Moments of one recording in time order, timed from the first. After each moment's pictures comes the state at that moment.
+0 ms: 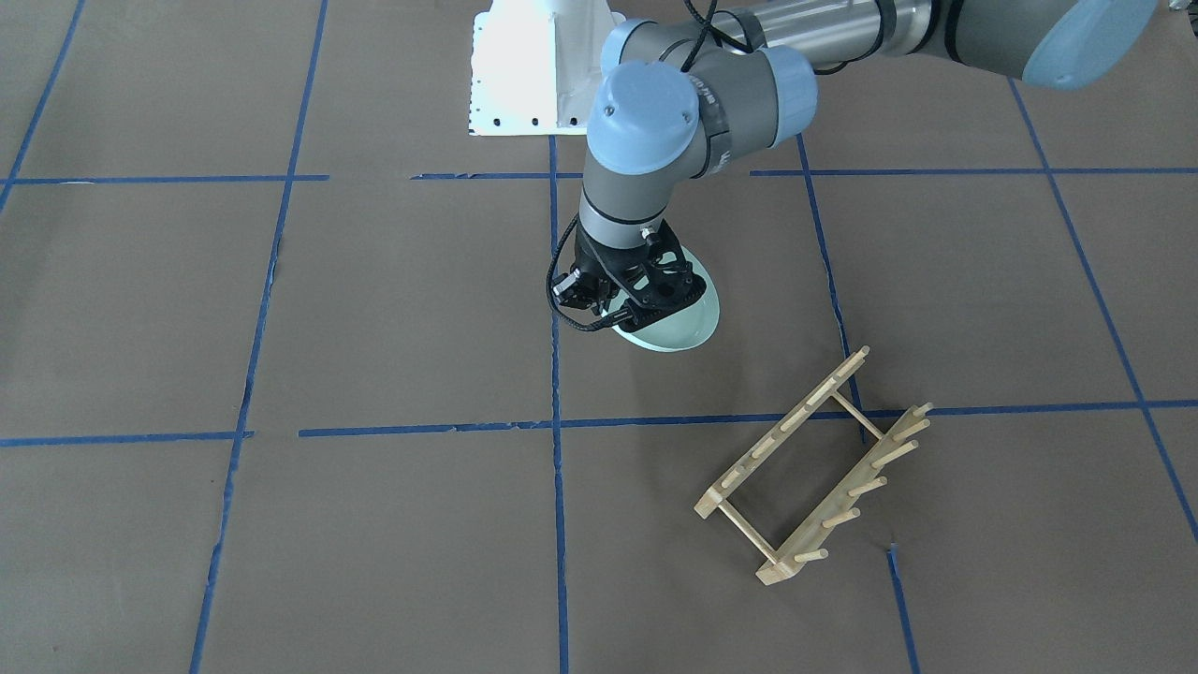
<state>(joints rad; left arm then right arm) -0.70 -2.47 -1.54 -1.56 -2.09 -1.60 1.62 -1.68 1.60 -1.60 2.30 -0.07</state>
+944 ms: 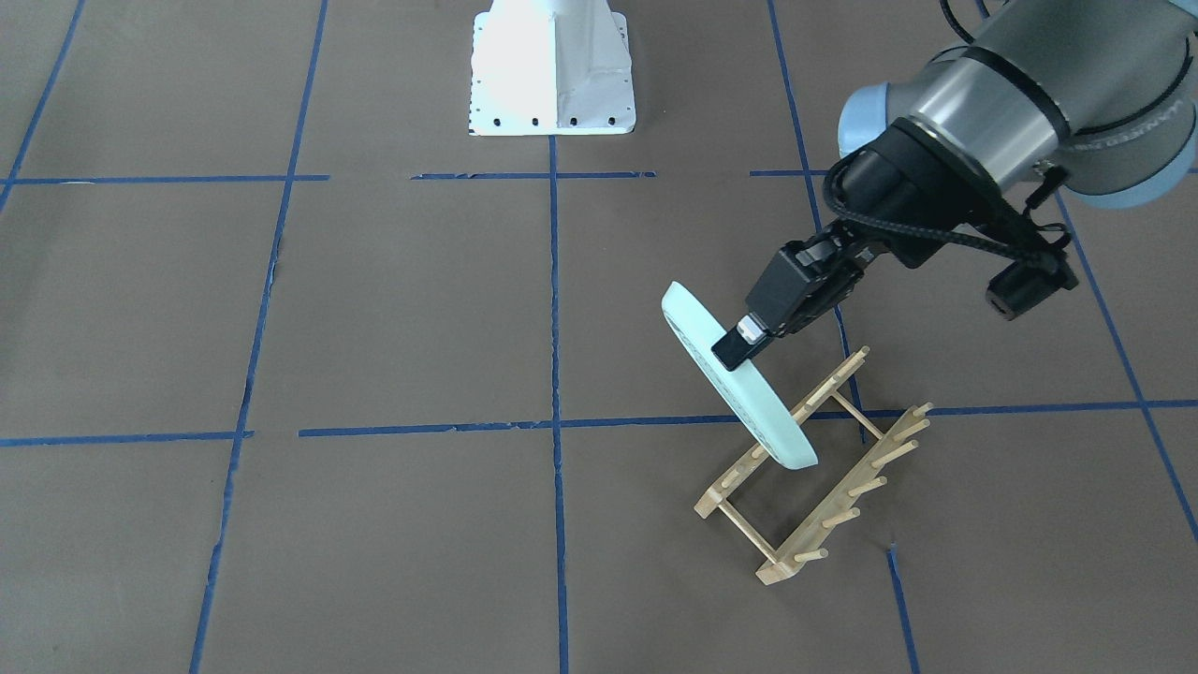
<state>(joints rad) -1.07 -2.28 -1.51 -2.61 -2.16 -1.99 1.62 -1.68 1.60 -1.60 2.30 -0.07</state>
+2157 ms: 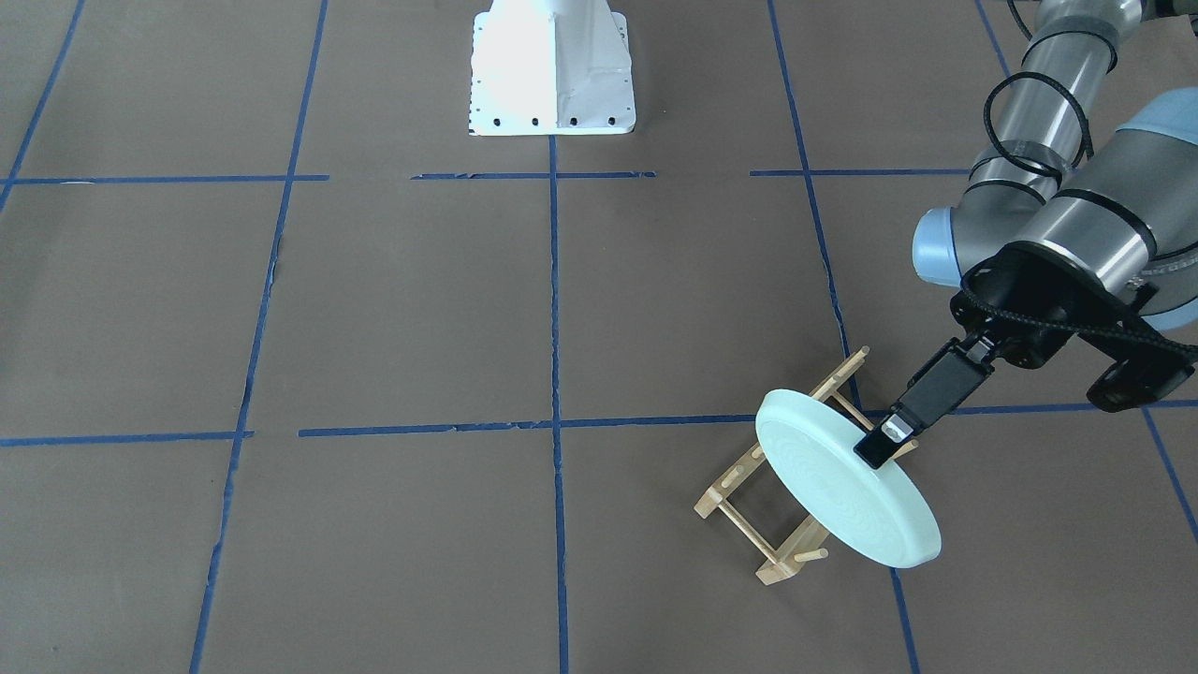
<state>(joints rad) -1.07 -2.19 -1.25 -3.09 -1.95 -2.06 1.62 -1.68 1.60 -1.60 2.30 -0.07</state>
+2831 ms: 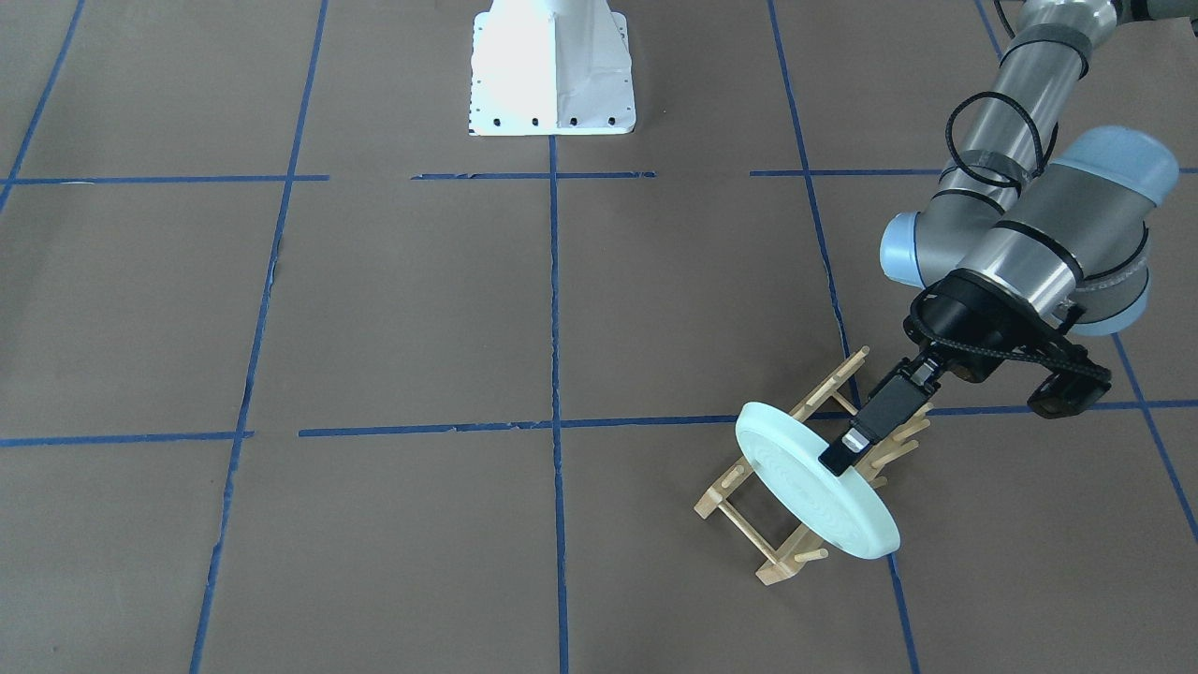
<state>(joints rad) -0.99 -2.16 -1.22 -3.09 -1.89 -2.04 1.62 -1.68 1.60 -1.60 2.30 -0.07</state>
